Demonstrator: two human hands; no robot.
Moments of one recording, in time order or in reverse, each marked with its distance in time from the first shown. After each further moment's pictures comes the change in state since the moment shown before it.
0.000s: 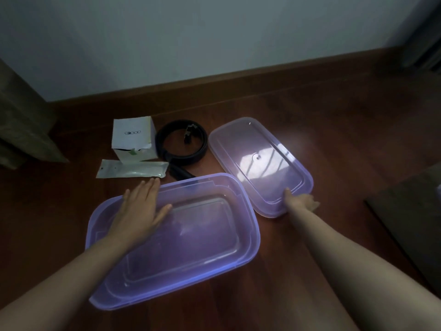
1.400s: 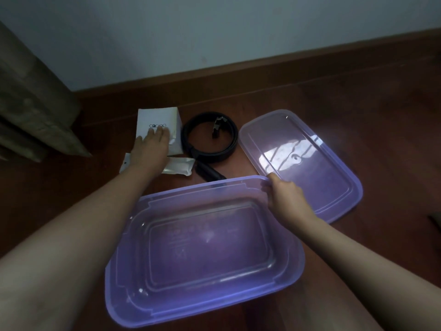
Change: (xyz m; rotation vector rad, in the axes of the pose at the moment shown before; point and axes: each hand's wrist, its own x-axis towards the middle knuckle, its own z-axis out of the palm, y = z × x) left_hand 0.141 -0.063 -0.020 0.440 0.074 -0.042; right_hand -0.080 -0.053 0.037 -0.472 -0.241 -1.065
